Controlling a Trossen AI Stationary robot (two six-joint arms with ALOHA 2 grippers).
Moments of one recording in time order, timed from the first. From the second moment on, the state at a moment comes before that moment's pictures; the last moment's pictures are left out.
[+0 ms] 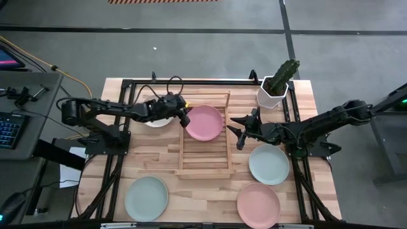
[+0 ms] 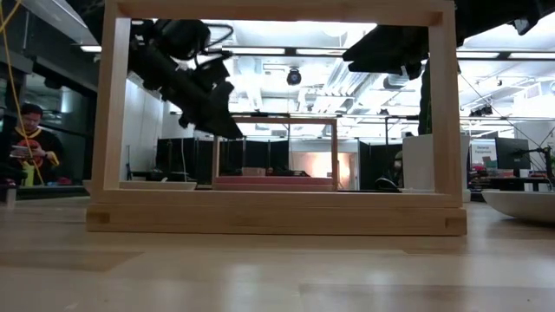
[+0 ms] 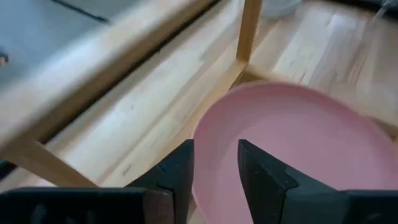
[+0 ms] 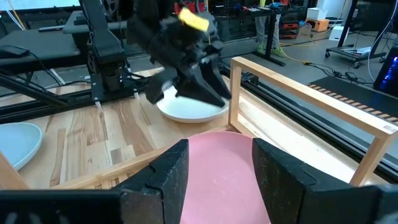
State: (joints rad) left arm 0.30 1.40 0.65 0.20 -0.25 -0.12; right arm 0.20 1.14 0.54 0.37 0.62 0.19
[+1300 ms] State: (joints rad) left arm 0.20 1.15 0.51 -0.24 -0.34 -0.13; right arm 0.20 1.14 0.54 0.32 0.63 0.23
